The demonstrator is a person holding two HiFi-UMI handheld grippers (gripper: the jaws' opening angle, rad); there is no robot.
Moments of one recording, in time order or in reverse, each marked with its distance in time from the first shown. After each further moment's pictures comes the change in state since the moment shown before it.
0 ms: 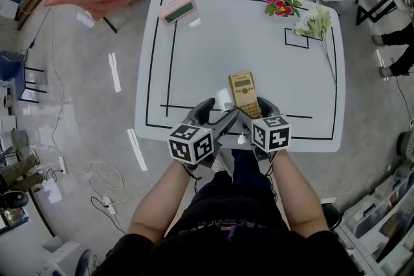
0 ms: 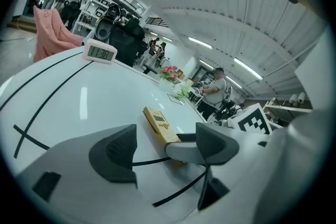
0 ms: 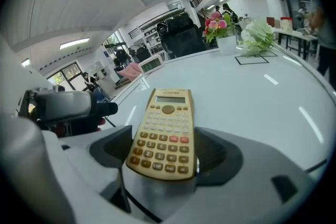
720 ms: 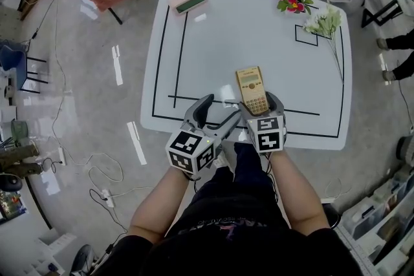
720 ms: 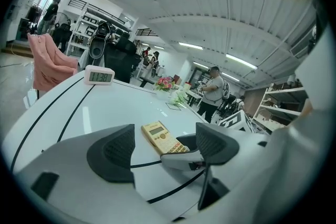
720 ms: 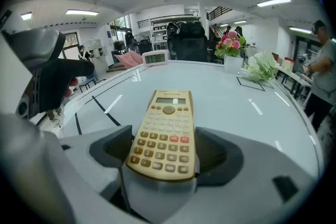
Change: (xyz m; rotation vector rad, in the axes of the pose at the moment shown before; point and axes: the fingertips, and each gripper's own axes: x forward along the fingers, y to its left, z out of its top) left arm -0.045 -0.011 0.016 0.166 -0.095 0.028; right arm 0.008 0.004 -0.009 -0.248 0.004 -0.201
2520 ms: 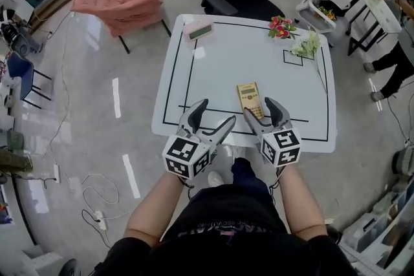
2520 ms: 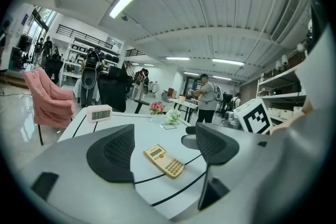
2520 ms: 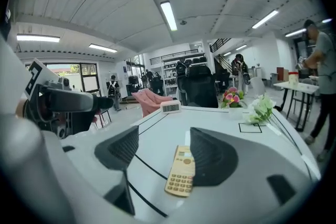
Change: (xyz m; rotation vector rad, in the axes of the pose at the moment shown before) left arm -0.083 -0.040 0.063 0.203 -0.176 -0.006; right arm -0.128 0.035 0.091 -0.014 -0.413 0.126
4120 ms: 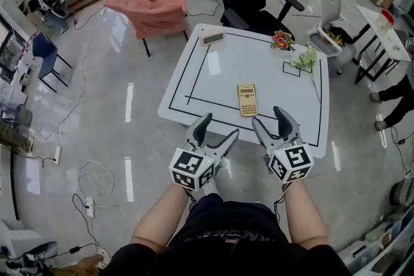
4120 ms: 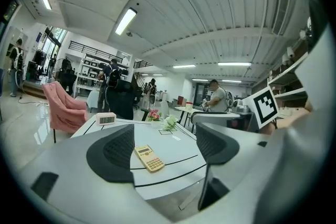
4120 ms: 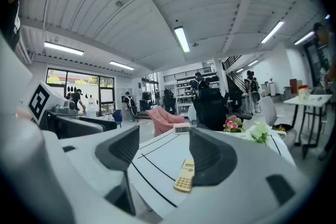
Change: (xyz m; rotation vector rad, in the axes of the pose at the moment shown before) left arm -0.065 -0.108 -0.007 0.025 -0.112 0.149; right arm -0.134 0.024 0.041 -0.079 -0.216 0.140
